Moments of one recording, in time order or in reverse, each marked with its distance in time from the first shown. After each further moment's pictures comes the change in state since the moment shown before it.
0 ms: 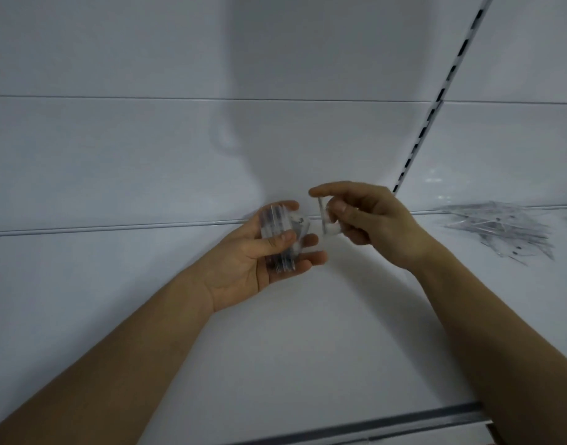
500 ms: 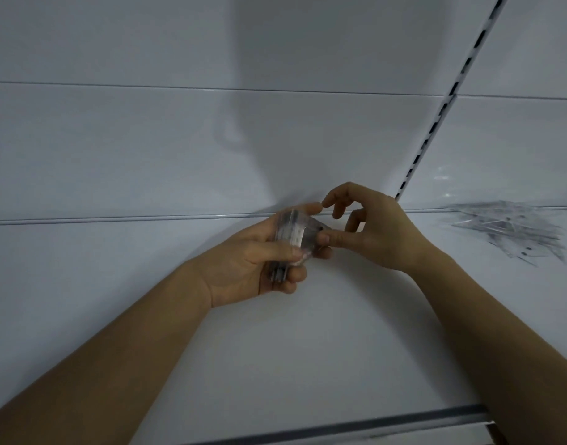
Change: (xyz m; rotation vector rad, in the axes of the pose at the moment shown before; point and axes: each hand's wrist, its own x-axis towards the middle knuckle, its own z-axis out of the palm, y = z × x) left_hand -0.003 0.002 -0.007 0.284 -0.212 -0.068; right_hand 0.000 0.012 0.004 -0.580 0.110 0.022
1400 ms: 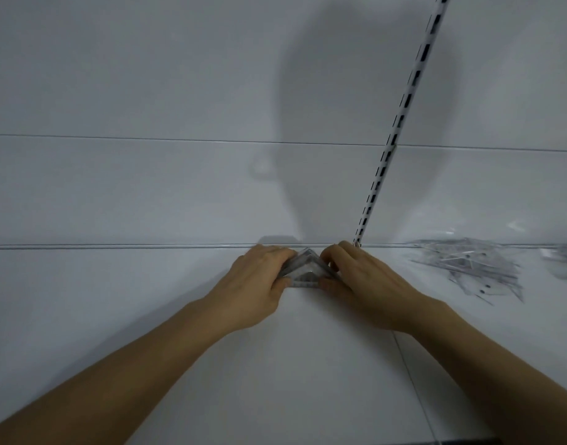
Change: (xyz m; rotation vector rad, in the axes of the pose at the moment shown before) left_hand 0.052 -0.020 0.032 1.491 0.492 0.237; right_hand -0.037 0.027 -0.040 -0.515 -0.225 -0.112
